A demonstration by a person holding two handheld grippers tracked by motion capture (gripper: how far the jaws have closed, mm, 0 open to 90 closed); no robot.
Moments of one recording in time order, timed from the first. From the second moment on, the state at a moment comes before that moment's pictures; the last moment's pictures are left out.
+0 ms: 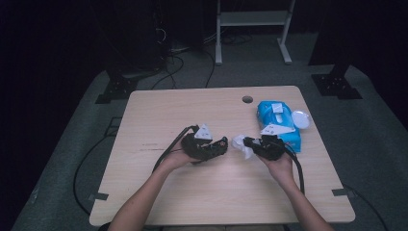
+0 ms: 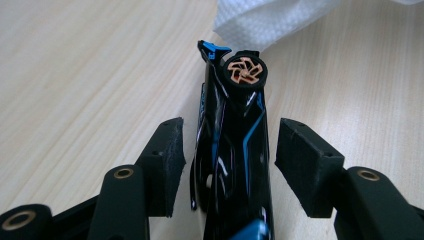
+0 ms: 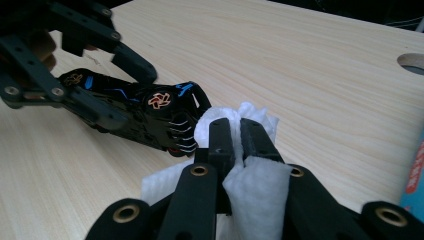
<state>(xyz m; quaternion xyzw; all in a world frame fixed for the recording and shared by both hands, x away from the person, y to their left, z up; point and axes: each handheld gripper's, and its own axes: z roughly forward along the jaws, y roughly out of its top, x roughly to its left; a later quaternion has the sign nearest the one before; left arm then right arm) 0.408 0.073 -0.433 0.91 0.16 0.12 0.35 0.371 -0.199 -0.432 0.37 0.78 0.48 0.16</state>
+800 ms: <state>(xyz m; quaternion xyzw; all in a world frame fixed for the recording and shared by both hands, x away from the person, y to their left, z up) 0.403 0.051 -0.417 0.92 0.15 0.11 0.35 0.372 -0.195 -0.431 0.36 0.76 0.52 0.12</state>
